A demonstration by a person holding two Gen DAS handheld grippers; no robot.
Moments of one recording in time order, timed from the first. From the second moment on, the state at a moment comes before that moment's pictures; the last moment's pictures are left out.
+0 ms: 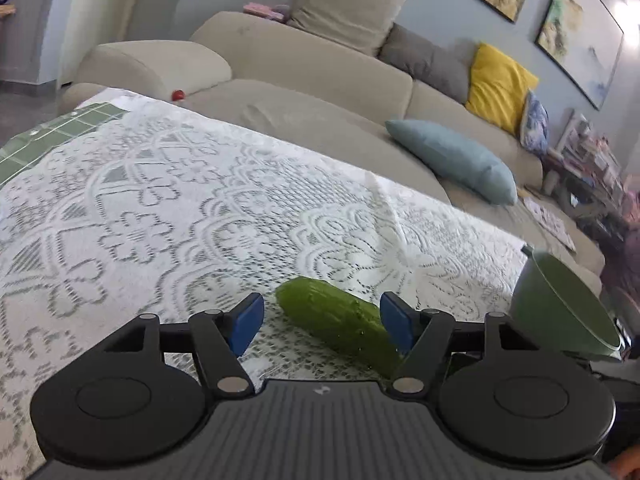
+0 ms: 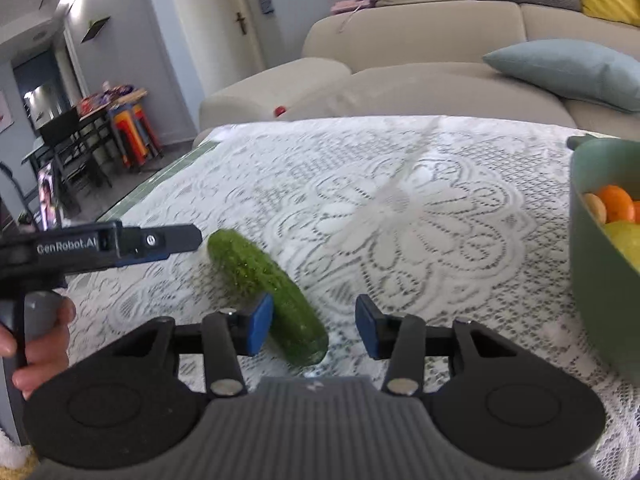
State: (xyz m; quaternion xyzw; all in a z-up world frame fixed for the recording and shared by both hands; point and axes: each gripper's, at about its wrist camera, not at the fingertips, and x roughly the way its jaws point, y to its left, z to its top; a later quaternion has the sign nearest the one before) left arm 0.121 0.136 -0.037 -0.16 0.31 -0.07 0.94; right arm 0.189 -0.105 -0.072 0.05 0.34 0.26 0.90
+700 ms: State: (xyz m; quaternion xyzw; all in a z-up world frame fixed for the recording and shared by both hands) left arm 0.145 0.124 -0.032 0.02 0.37 -0.16 0.92; right arm 0.176 -0.095 -0.083 0.01 0.35 0.28 0.89
